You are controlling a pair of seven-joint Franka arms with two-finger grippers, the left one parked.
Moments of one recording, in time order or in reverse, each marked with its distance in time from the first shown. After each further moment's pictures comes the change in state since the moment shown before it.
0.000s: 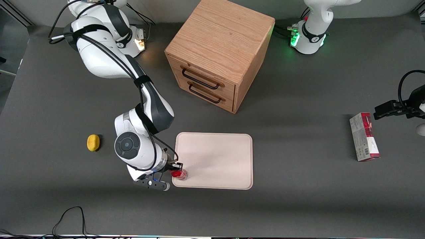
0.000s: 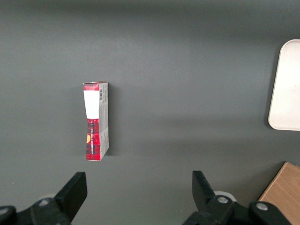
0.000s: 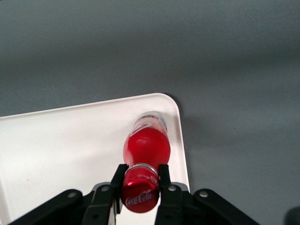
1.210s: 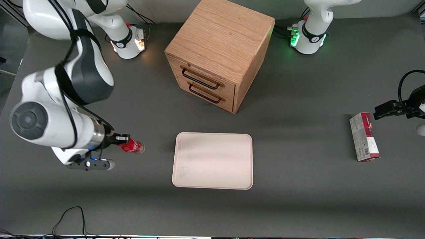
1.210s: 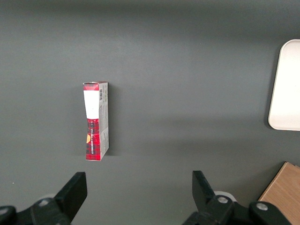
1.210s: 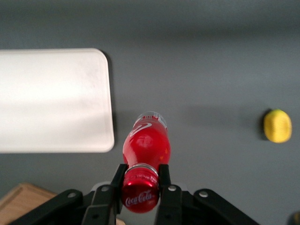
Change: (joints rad) arm -0.093 -0.272 -0.066 -0.032 0.027 -0.426 -0.238
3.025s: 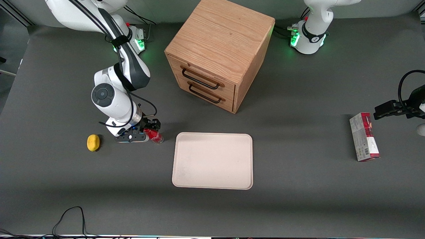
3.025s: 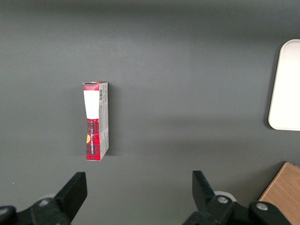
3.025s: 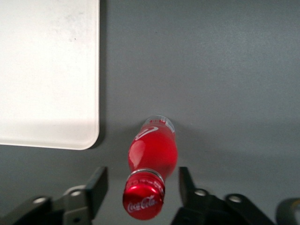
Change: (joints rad) arm 0.062 -0.383 0.020 -1.062 -0.001 0.795 -0.039
